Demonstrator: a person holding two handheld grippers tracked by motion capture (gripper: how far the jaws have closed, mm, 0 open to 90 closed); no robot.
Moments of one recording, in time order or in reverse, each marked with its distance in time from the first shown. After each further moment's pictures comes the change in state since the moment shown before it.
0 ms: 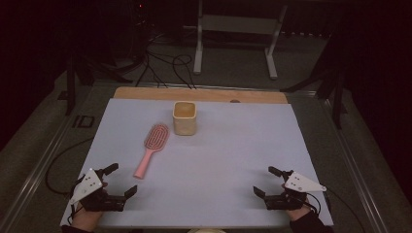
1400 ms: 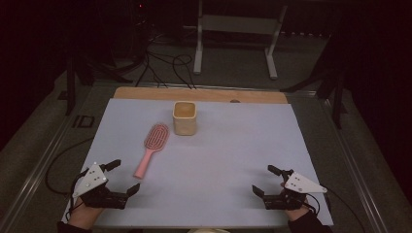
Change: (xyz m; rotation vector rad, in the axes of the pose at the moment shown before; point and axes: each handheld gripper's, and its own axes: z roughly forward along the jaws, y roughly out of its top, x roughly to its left) left arm -0.008 0.035 0.001 0.088 -0.018 0.047; right arm 0.005 0.006 0.000 -0.042 -0.008 -0.017
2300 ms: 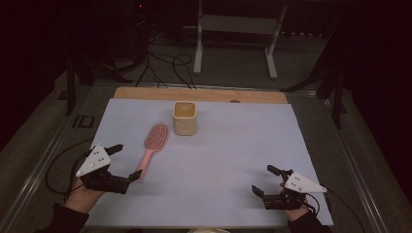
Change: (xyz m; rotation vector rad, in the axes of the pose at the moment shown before) left arm 0.013 0.052 0.009 0.071 -0.009 0.061; right arm 0.000 0.000 0.001 -0.004 0.006 0.014
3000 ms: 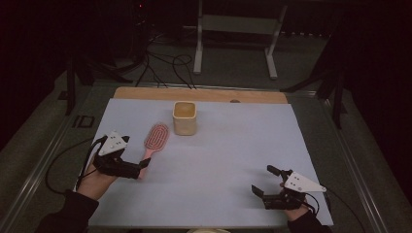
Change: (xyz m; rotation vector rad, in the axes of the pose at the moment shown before) left arm 0.009 0.023 0.035 0.155 0.077 -0.045; right arm 0.000 -0.001 0.001 0.004 0.001 0.004
